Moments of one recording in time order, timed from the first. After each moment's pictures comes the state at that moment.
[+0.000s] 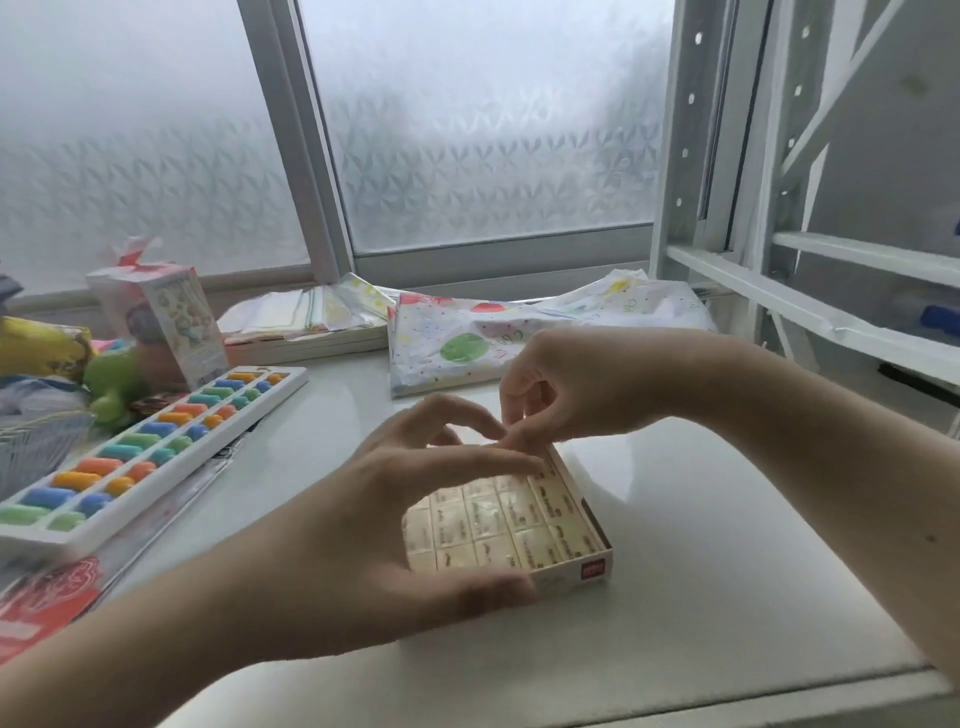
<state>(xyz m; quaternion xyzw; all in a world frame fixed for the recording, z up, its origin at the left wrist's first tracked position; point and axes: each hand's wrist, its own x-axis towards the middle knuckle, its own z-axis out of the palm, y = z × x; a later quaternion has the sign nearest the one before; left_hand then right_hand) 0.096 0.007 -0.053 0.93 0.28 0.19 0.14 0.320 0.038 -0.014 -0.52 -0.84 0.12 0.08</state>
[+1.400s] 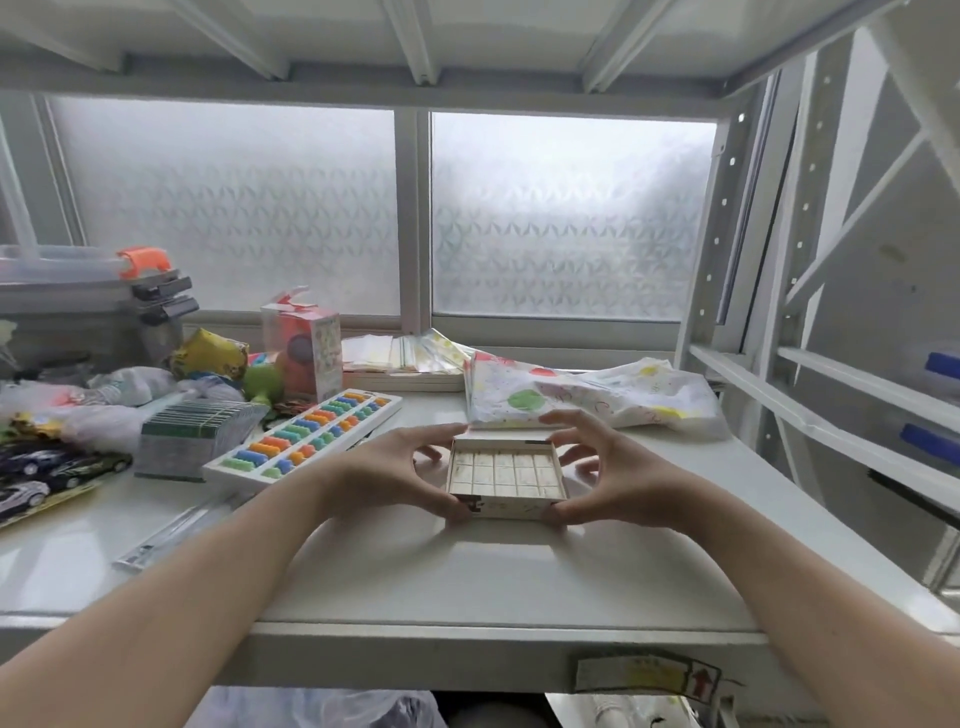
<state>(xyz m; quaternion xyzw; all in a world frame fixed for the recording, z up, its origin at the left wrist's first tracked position) 0.021 0.047 -0.049 0.80 0.46 0.18 0.33 0.304 0.003 -0.060 -0.53 -0.75 0.26 0.30</state>
